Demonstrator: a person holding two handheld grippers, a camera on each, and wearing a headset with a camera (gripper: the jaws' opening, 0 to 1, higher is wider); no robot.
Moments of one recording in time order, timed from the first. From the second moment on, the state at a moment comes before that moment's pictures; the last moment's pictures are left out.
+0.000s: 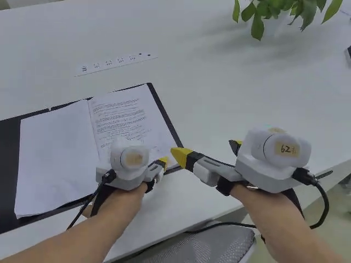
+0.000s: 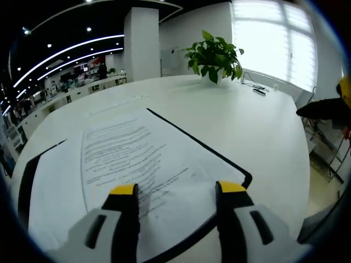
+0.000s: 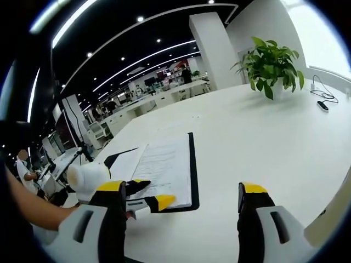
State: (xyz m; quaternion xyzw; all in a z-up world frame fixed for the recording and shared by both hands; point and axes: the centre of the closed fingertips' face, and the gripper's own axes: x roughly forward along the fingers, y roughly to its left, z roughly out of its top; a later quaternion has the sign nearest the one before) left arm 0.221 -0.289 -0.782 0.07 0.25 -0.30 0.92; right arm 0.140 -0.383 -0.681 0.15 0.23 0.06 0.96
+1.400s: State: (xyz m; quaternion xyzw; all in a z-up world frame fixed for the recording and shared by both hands) left arm 0.238 -0.263 -0.782 0.04 0.23 -0.30 0.93; right arm 0.149 -0.320 -0.705 0.29 0.34 0.15 0.88
